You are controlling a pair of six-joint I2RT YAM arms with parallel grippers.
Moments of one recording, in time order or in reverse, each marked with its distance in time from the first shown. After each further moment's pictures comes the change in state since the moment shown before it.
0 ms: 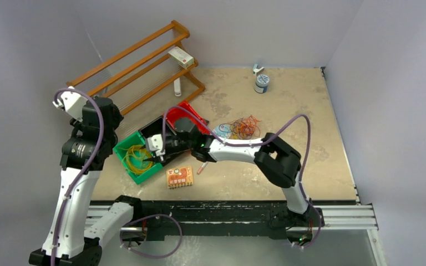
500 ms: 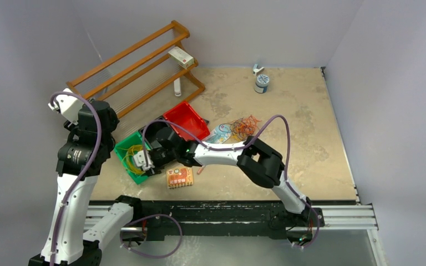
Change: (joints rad) left arm 0.000 -0.042 0.032 -0.040 -0.069 0.071; right arm 0.079 0.212 0.224 -0.314 -0.006 -0.154
